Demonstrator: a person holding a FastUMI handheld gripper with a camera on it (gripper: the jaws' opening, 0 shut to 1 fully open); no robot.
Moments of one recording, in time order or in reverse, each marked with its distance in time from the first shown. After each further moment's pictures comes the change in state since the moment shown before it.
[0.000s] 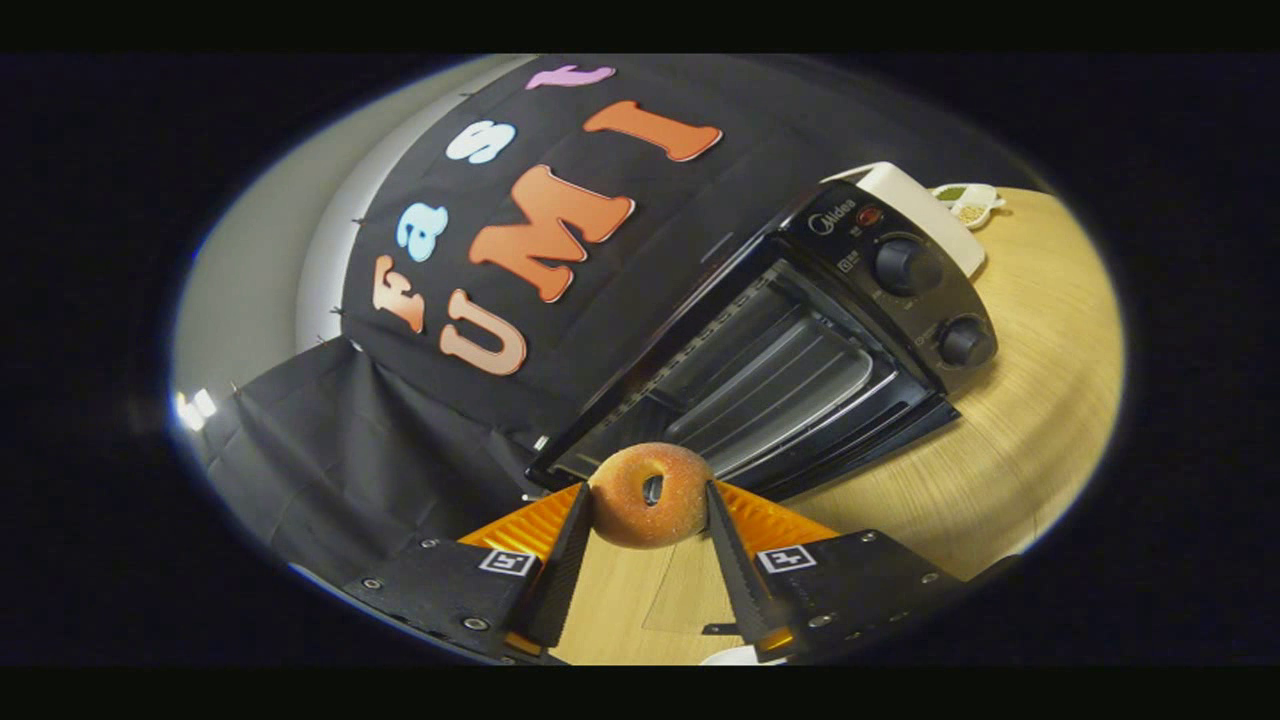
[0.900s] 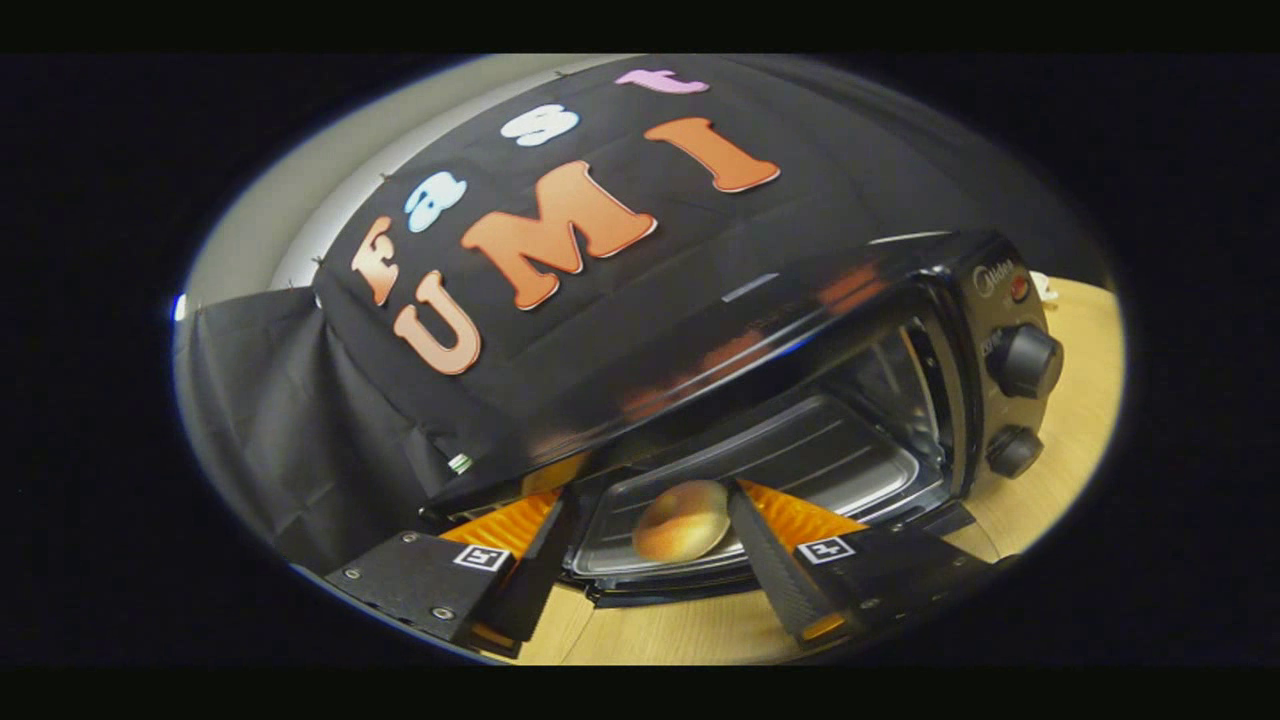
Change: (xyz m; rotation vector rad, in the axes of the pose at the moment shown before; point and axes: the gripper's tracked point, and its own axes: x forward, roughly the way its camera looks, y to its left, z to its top) arm 0.064 -0.013 0.032 -0.350 -0.134 -0.142
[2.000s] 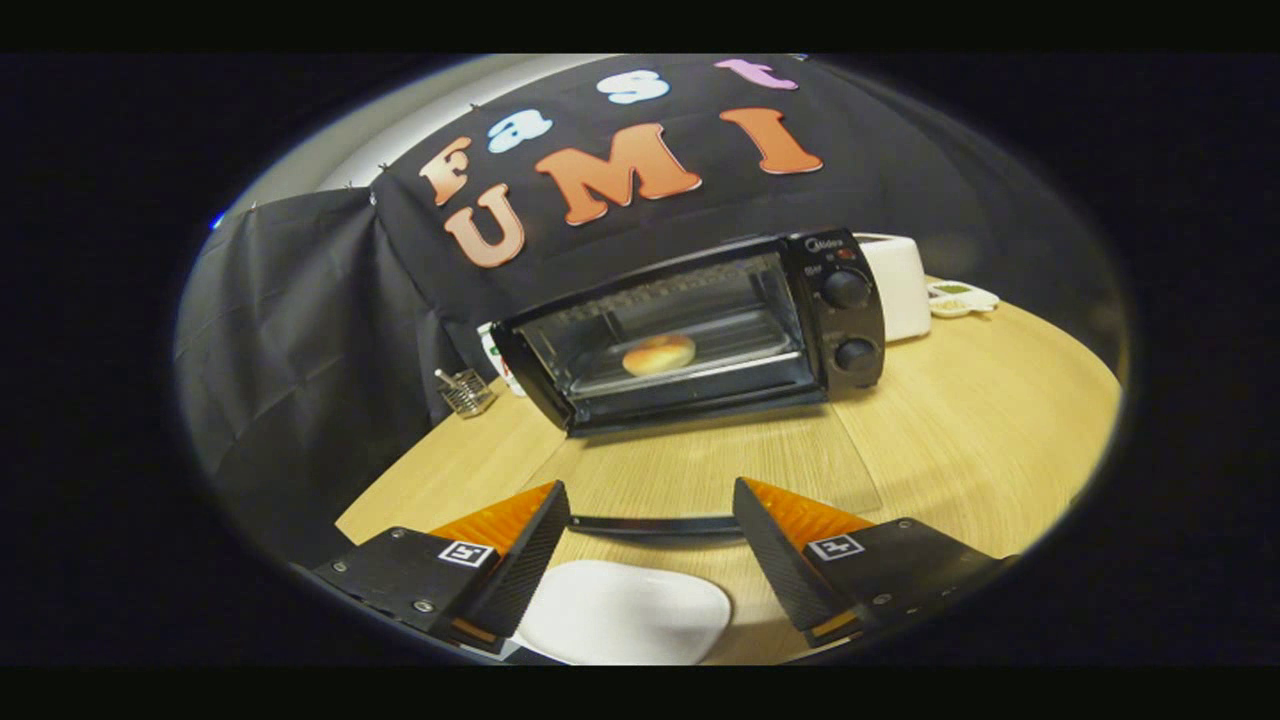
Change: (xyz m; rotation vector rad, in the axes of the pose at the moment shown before) arm -0.181 -0.030 -0.097 -0.229 0.290 0.001
